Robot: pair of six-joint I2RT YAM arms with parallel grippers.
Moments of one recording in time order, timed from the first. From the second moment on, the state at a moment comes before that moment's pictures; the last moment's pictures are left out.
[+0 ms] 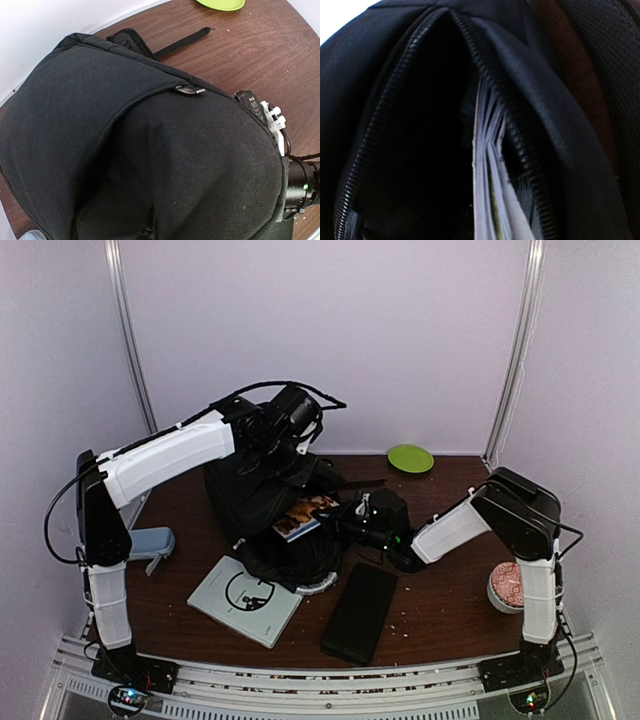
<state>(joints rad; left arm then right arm) -0.87 1.98 2.00 -0.97 -0.23 -0.29 0.81 2.09 1.02 0.93 -0.16 1.58</state>
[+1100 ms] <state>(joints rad) -0.82 1.91 1.79 -0.73 -0.19 -0.64 0.82 1.90 0.92 0.62 -0.28 1.41</state>
